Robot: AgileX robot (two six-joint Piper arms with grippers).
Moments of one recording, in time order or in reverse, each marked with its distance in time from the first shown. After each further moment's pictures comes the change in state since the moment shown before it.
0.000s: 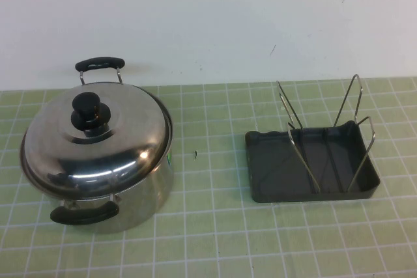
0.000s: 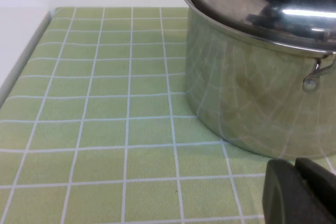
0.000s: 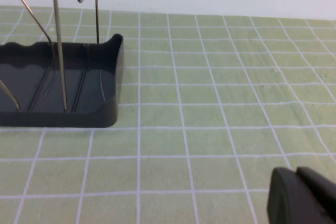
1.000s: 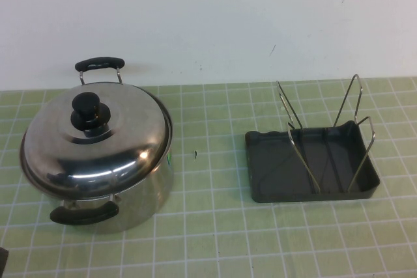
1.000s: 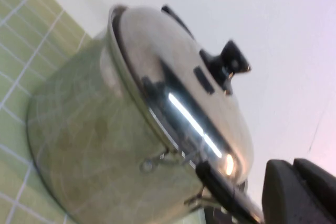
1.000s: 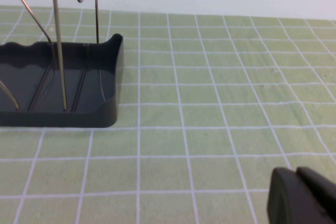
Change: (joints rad) right arm 0.000 0.000 0.000 0.000 0.000 0.000; left arm 0.000 0.000 0.009 -0.892 -0.160 0.007
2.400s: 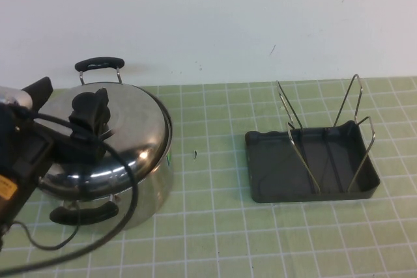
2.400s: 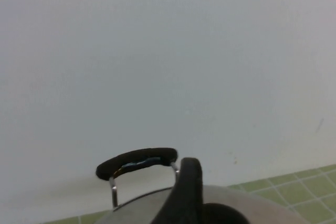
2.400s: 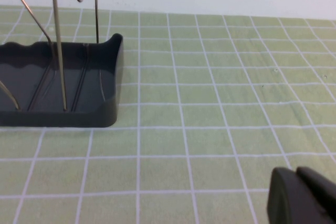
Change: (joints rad) right arm 0.000 0.000 0.000 0.000 0.000 0.000; left arm -0.266 1.160 -0.461 1.092 -0.871 -0.160
